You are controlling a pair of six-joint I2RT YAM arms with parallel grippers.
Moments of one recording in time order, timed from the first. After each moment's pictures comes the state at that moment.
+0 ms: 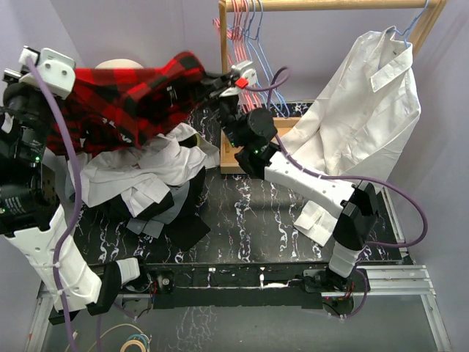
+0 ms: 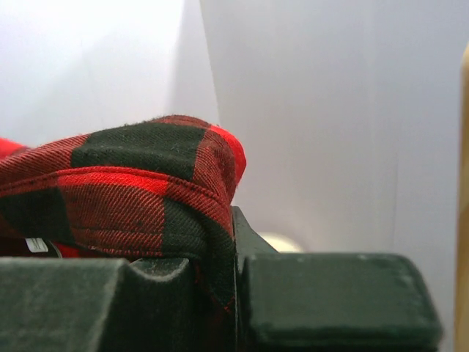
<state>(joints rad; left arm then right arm) 0.22 1.23 2.27 -0.94 0.22 0.70 0.90 1.74 1.60 0.78 0.19 0.08</state>
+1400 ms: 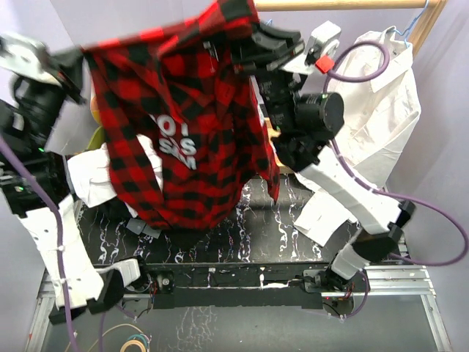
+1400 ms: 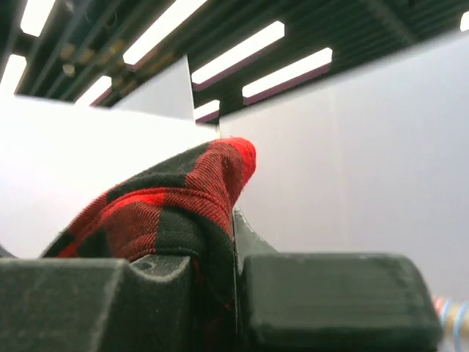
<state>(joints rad) 0.25 1.23 2.14 -0.41 0.49 0.02 0.90 1.66 2.08 0.67 0.11 -0.09</state>
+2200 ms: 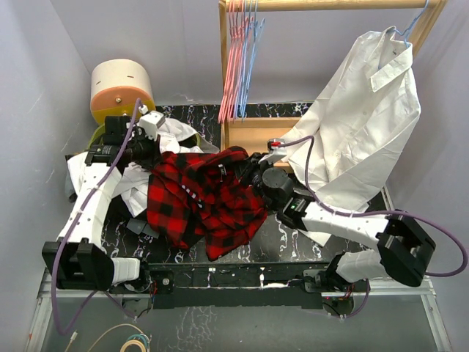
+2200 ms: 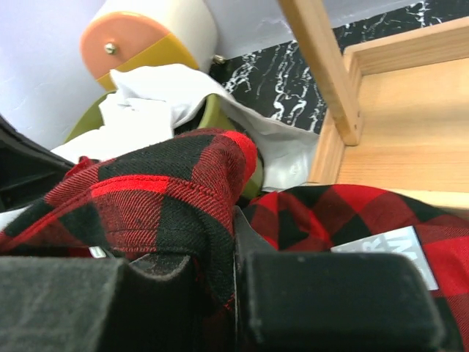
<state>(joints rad) -0.05 1.25 1.23 -0.76 0.40 0.29 0.94 1.28 0.73 0.51 0.49 0.61</state>
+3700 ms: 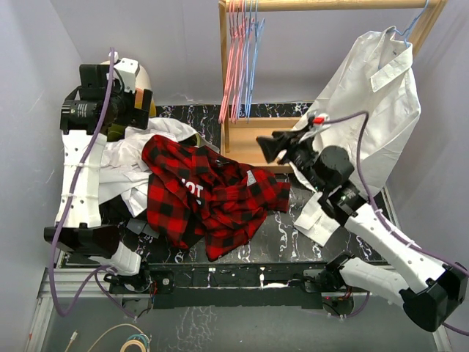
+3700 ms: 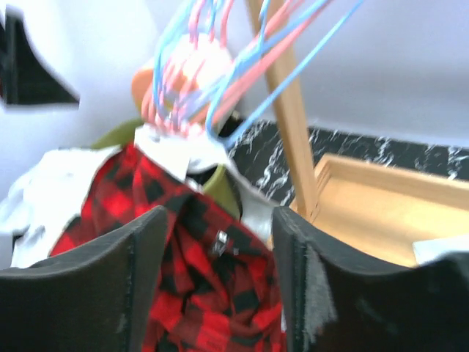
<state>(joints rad) -0.06 1.55 2.01 -1.11 -0.02 0.25 0.62 0.93 0.80 0.24 -0.01 0.33</state>
